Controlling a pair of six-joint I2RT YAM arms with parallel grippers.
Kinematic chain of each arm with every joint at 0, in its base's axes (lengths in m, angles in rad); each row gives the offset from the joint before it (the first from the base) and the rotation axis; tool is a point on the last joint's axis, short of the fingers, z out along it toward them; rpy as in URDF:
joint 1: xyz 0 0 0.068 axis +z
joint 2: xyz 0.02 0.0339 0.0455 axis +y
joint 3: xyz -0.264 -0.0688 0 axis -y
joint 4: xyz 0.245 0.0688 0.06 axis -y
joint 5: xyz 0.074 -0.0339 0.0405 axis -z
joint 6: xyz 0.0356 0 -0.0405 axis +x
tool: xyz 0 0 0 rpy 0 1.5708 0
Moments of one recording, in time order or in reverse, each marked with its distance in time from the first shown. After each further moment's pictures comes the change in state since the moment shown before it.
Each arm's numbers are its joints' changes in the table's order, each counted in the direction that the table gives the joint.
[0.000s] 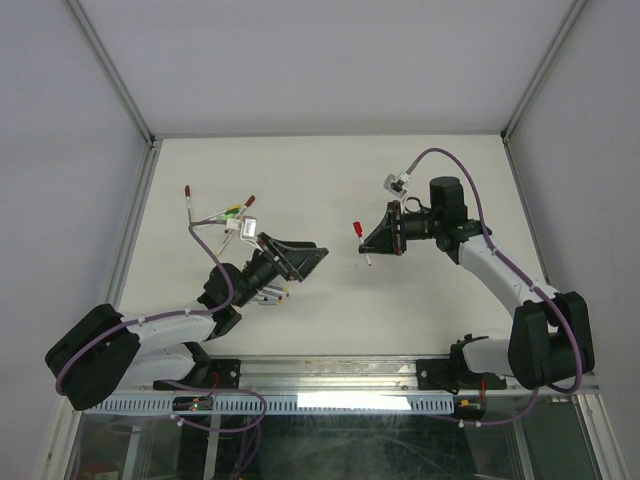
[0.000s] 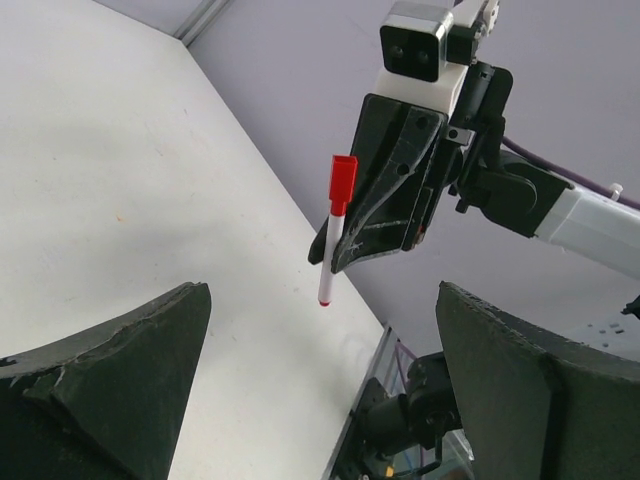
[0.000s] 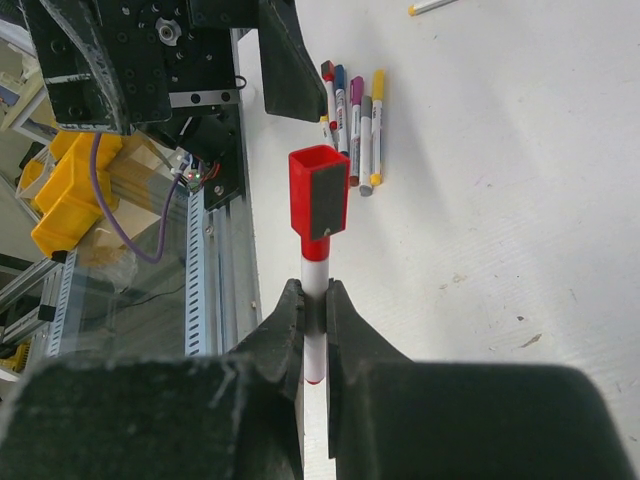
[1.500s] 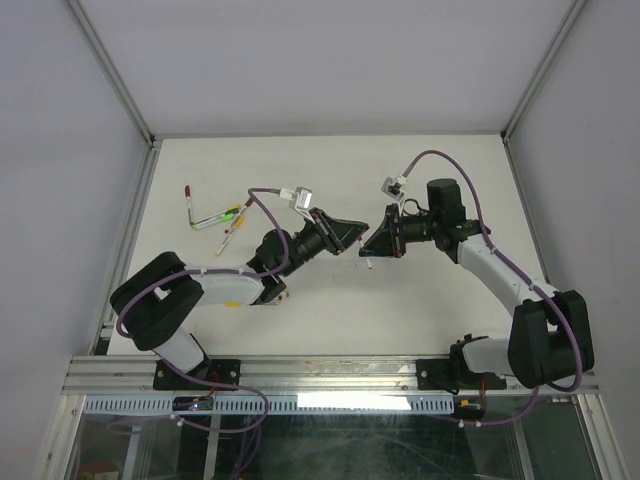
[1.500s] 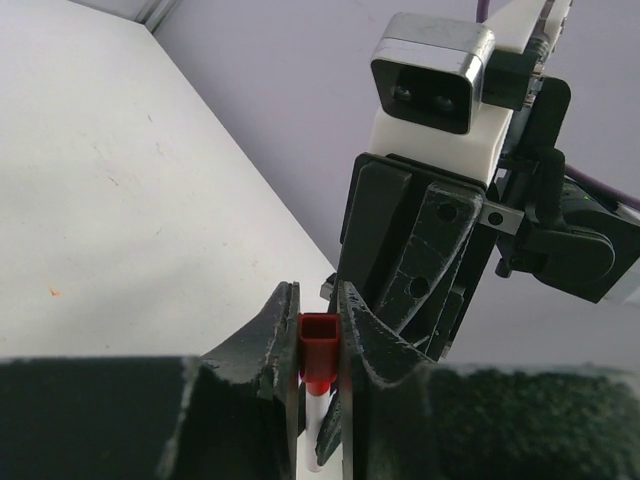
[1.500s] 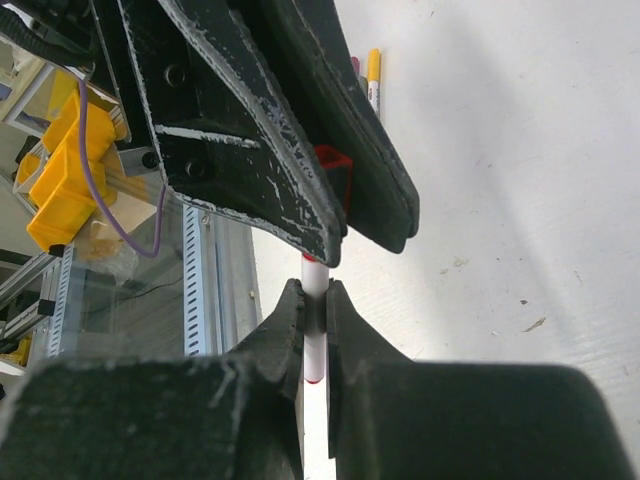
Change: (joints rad) left arm -0.081 0.465 0.421 0.021 0.003 0.039; right arm 0.012 0.005 0.004 -0.069 0.024 -0.047
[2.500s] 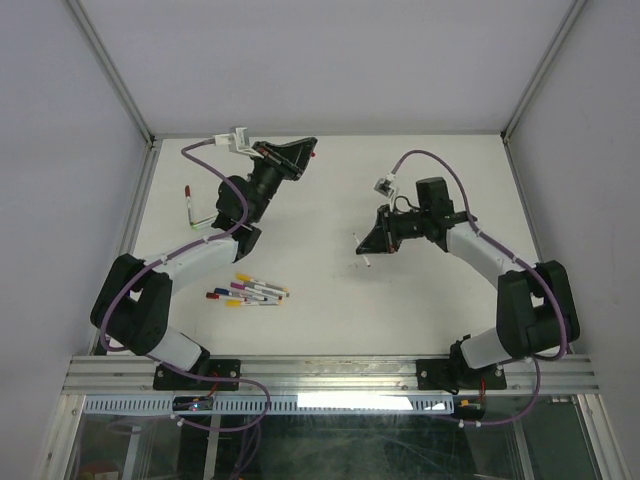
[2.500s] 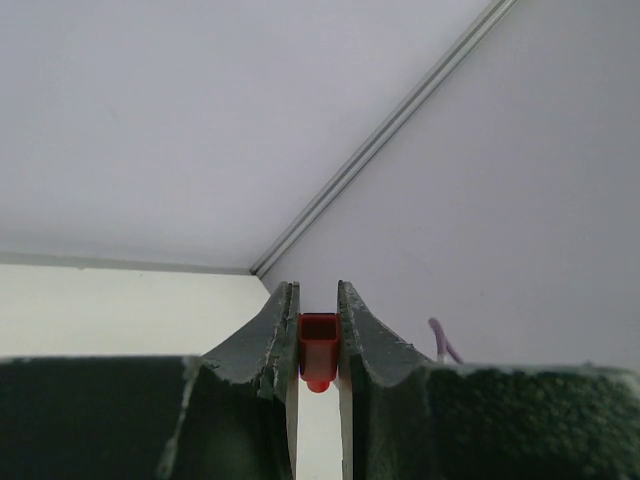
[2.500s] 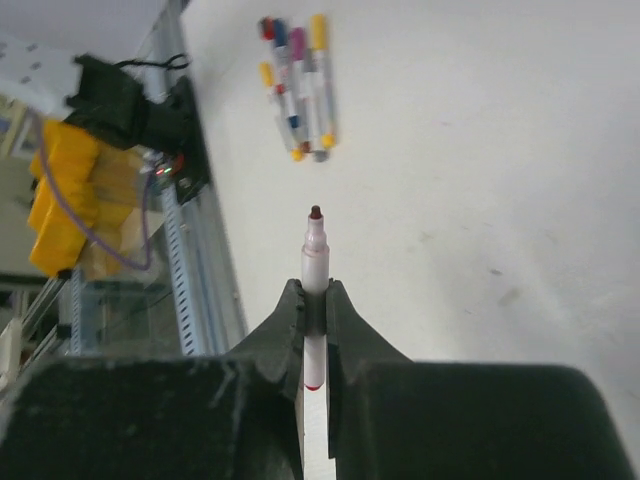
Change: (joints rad) left arm 0.340 -0.083 0.255 -0.106 -0.056 0.055; right arm 0.031 0.154 0.044 0.001 0.043 0.043
